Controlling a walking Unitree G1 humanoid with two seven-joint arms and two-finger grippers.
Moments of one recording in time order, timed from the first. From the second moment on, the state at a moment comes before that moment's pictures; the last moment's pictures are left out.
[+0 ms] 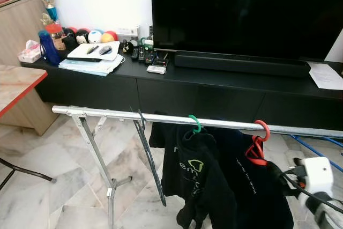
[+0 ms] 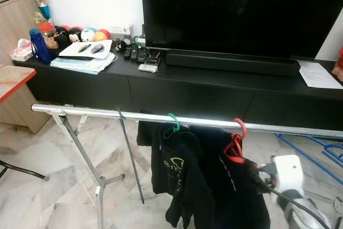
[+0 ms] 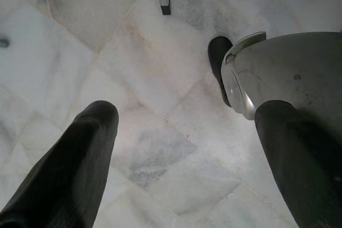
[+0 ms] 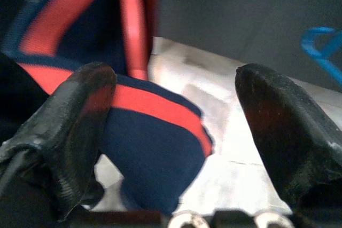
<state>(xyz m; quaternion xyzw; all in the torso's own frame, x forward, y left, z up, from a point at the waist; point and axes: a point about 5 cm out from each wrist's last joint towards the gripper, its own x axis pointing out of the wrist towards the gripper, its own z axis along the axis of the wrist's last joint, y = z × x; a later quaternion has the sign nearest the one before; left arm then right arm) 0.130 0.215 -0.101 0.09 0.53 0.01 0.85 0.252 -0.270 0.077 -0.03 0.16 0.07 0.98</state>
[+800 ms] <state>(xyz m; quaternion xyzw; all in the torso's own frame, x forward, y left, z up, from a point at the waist) 0.150 0.223 -0.092 0.06 0.50 0.03 0.86 0.275 -0.271 0.077 -0.01 0.18 0.13 0.97</state>
